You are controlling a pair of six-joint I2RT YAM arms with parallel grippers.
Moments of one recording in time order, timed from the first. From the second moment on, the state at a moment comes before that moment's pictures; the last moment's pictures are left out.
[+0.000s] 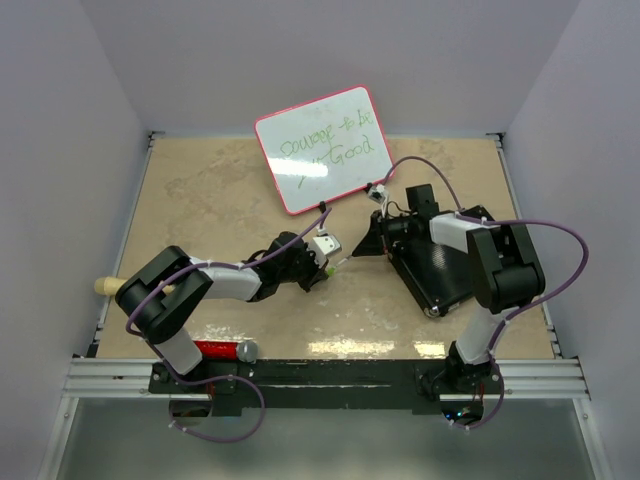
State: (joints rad) left arm -0.75 1.67 0.64 0.42 0.25 0.11; right arm 0.23 1.80 0.97 -0.12 -1.12 -0.15
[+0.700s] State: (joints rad) left arm -0.75 1.67 0.64 0.42 0.25 0.11; right arm 0.26 1.80 0.97 -0.10 -1.12 -0.13
